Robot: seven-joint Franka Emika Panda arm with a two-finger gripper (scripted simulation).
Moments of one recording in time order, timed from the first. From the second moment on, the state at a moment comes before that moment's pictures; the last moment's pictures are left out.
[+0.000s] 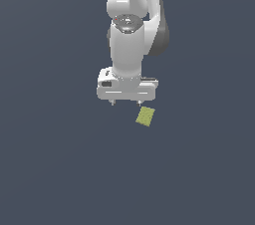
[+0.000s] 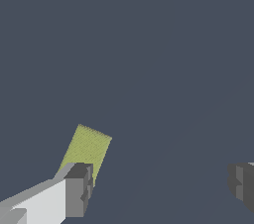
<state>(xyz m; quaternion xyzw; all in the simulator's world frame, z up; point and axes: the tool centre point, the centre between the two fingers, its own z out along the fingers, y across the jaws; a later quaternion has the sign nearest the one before) 0.009 -0.005 0.201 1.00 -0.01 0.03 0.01</state>
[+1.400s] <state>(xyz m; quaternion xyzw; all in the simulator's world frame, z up) -0.002 0.001 0.154 1.00 -0.08 0.01 0.01</state>
